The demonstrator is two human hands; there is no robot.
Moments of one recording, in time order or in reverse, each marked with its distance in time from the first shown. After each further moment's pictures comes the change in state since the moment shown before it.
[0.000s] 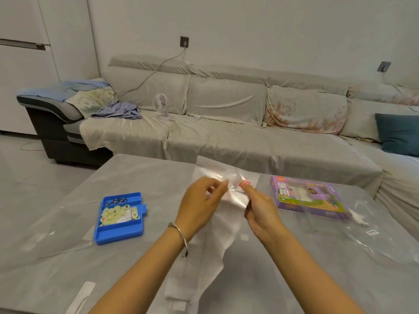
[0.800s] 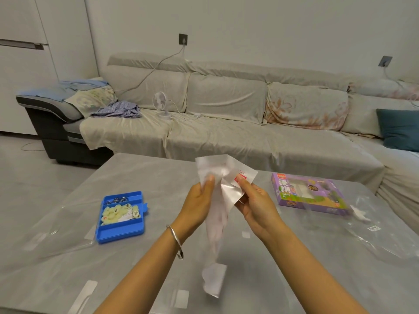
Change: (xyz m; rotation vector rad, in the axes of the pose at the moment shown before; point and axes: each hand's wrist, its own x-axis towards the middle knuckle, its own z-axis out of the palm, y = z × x) left_hand -0.005 0.011 -0.001 -0.450 -0.079 -0.280; right_hand -0.008 -0.004 0.008 0.054 -0.121 -0.016
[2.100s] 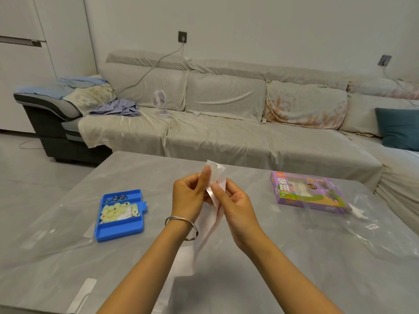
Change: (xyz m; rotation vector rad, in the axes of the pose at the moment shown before) left_hand -0.001 0.006 -0.004 -0.060 0.283 0.075; right_hand -0.024 0.026 0.026 -0.329 -0.132 -0.186
